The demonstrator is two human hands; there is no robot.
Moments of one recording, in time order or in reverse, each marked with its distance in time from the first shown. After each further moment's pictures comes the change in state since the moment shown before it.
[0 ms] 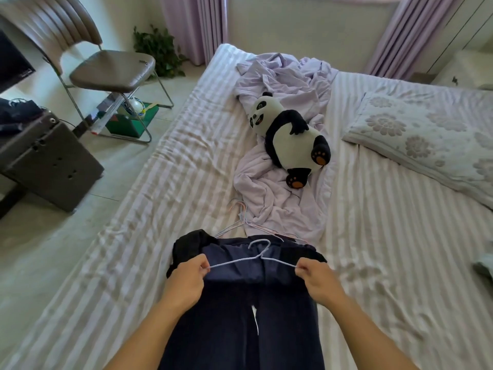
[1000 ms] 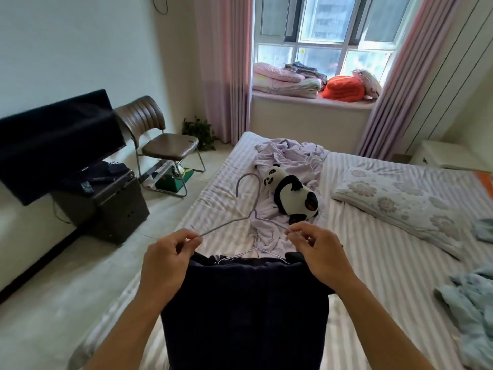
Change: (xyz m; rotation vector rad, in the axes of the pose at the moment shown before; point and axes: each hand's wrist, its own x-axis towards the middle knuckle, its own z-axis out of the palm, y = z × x) left_hand -0.337 0.037 -0.183 -0.360 0.681 0.369; right_hand -0.328 -0.172 -0.149 0.300 0.429 -0.579
